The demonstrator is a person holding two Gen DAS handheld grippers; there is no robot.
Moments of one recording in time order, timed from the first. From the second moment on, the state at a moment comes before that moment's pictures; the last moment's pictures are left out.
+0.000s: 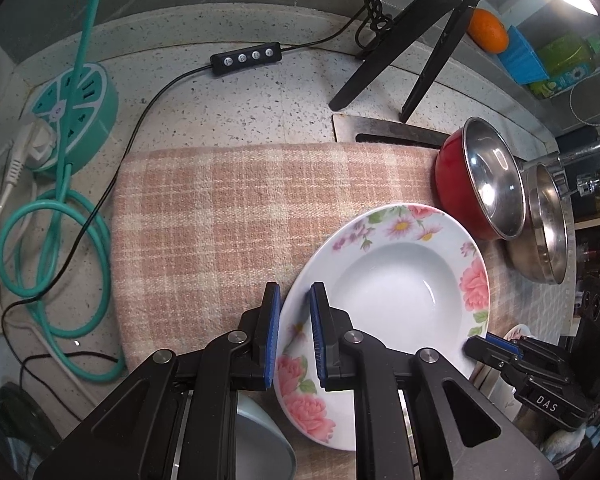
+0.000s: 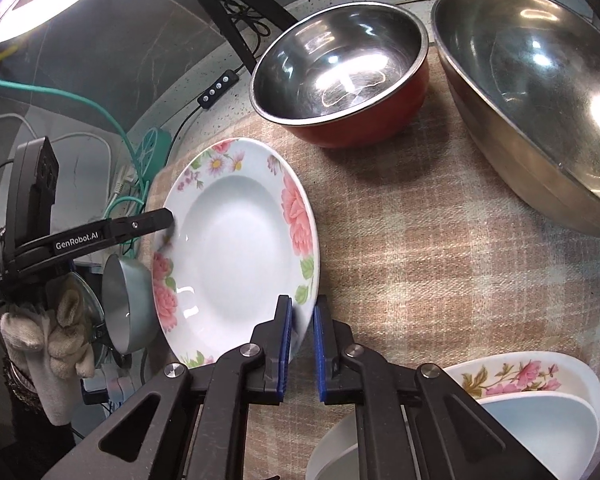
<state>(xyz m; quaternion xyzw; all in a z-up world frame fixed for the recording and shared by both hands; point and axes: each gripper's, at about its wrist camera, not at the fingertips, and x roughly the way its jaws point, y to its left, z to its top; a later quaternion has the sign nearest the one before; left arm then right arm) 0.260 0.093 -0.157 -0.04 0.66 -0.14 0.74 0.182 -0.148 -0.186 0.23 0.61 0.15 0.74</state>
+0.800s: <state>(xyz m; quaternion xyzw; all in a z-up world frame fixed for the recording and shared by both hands) 0.241 0.085 -0.128 -0.06 0.65 -0.15 0.75 0.165 -0.186 -0.155 0.26 0.59 0.15 0.75</state>
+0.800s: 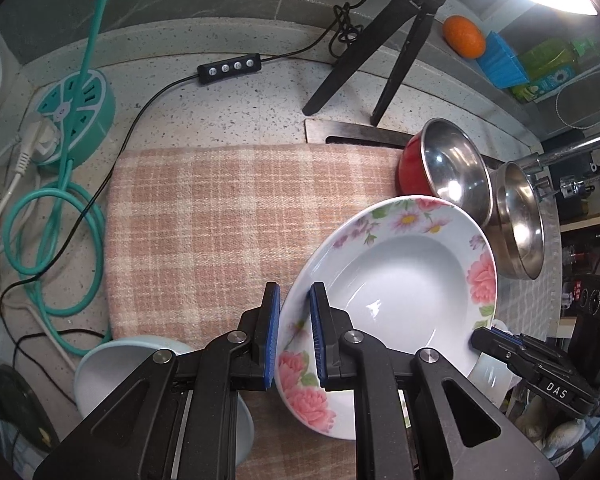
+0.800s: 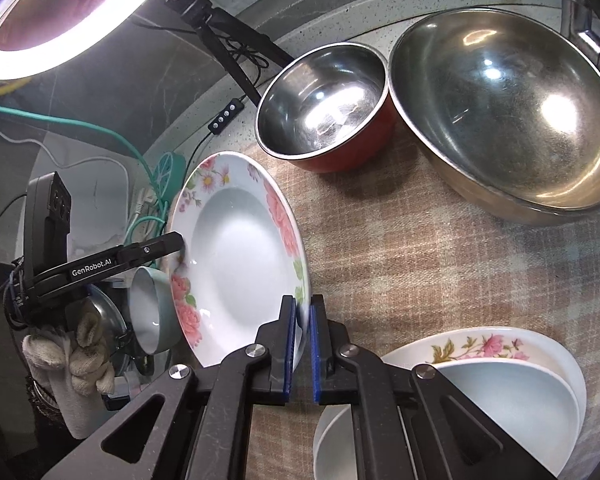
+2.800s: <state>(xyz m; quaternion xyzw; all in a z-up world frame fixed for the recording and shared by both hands) 0.117 -0.081 -0.131 0.04 0.66 -0.26 0.70 -0.010 -0.323 -0.162 0.35 0.58 0.06 0.74</state>
